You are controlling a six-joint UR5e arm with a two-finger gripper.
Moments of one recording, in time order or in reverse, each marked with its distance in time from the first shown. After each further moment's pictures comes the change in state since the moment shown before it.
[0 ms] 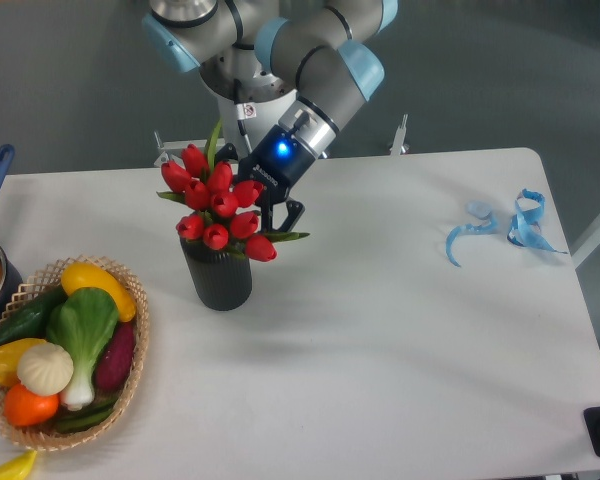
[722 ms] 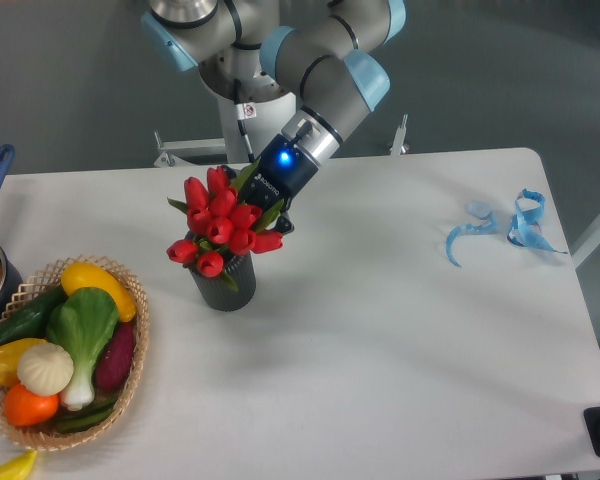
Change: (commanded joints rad) arm 0.017 0.072 -0.020 -0.002 -0.003 -0.015
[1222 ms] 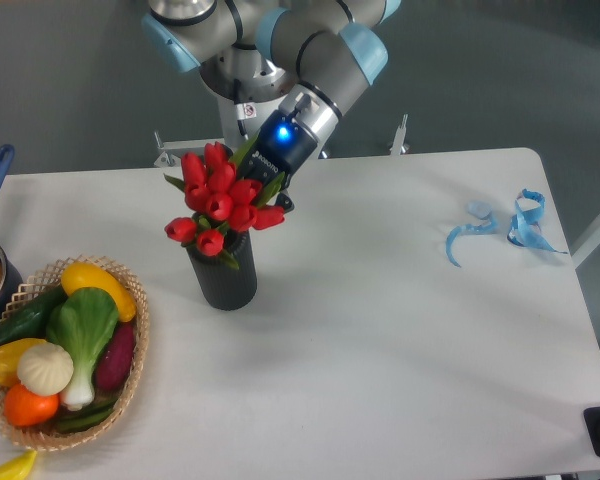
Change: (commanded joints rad) arm 0.048 0.097 0.017 0.000 -0.074 -0.139
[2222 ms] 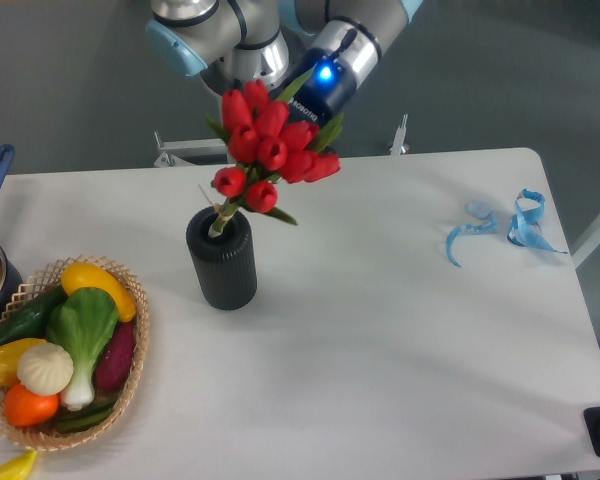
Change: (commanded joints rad) arm 0.098 0.020 0.193 0.000 -0.120 -0.362
